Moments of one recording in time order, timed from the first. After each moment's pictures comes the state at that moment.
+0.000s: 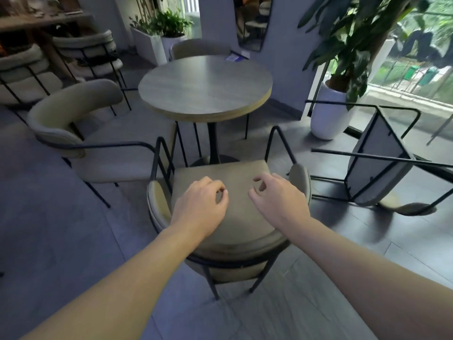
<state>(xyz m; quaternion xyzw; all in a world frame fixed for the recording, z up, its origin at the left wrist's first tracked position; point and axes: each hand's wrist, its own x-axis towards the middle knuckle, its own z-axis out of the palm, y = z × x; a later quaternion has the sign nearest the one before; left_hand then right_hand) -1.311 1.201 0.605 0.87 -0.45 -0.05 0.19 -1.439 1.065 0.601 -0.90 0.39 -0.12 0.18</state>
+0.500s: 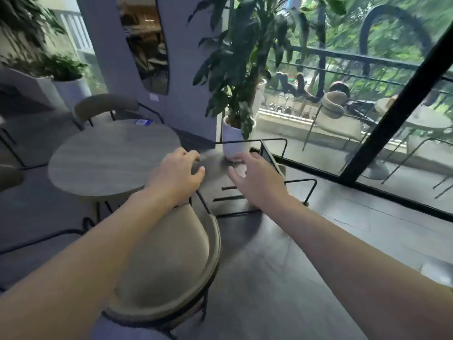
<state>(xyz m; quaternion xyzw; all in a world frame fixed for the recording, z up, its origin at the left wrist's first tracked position) -1.343 1.062 0.907 0.77 -0.60 -0.05 0.21 -1.538 0.992 0.903 -0.83 0.48 -0.22 0.17</state>
